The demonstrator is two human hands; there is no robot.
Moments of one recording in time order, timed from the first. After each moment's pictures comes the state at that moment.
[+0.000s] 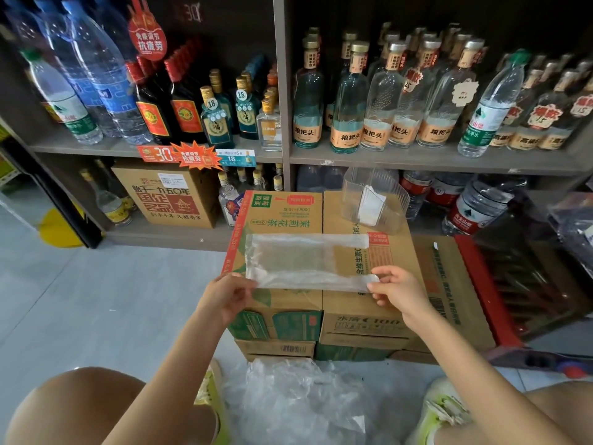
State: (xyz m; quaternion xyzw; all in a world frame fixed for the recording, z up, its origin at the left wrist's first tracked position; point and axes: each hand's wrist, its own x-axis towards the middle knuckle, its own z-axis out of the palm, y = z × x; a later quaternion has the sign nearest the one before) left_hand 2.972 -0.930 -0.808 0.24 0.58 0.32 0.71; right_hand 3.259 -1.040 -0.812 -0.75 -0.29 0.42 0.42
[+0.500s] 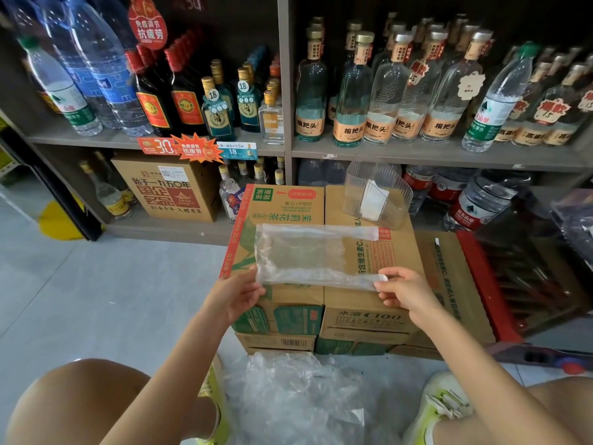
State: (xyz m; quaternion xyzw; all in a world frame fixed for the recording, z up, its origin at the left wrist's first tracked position) left_hand 2.977 -0.935 -0.818 0.25 0.58 0.31 0.71; right_hand 3.269 -1.043 -0.820 -0.75 -0.24 0.45 0.41
